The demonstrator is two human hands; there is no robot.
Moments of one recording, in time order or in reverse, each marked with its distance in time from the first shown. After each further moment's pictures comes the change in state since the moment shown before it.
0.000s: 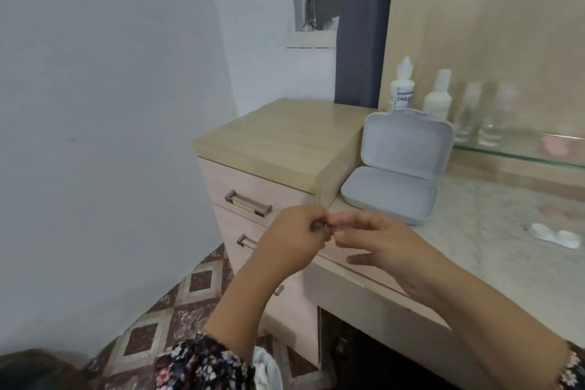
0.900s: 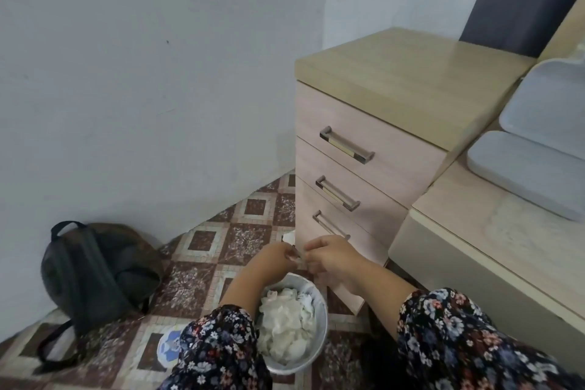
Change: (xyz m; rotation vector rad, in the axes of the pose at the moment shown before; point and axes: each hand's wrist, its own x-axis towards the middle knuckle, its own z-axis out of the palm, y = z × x) left_hand -0.086 -0.248 0.026 0.030 -0.167 -0.639; right_hand 0.092 0.128 0.182 -0.214 -0.262 0.442
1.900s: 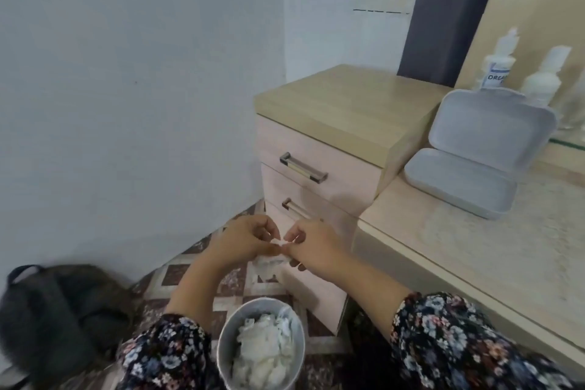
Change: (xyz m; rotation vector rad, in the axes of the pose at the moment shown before) left_hand -0.053 0.078 -0.075 -0.370 0.044 0.295; right_hand -0.050 -0.034 -0.039 -0.317 0.185 -0.462
